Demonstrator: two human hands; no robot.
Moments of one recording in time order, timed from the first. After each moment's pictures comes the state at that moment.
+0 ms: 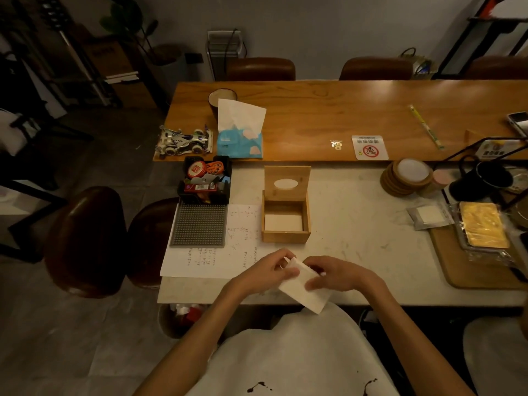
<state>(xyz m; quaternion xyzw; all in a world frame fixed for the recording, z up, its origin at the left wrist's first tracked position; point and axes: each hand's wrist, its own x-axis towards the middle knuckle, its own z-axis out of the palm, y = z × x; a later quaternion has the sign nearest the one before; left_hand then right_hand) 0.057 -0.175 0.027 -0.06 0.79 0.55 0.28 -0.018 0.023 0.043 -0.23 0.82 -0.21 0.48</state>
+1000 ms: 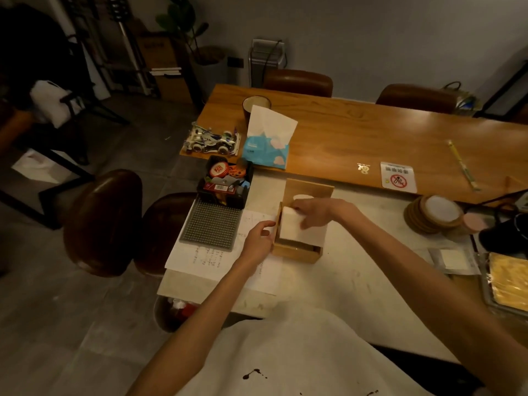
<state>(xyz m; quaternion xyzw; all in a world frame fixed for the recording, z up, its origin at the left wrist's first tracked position) -0.001 -0.205 0.021 -0.34 0.69 0.64 0.05 -0.150 -0.099 0.105 -0.36 0.84 0.04 0.40</state>
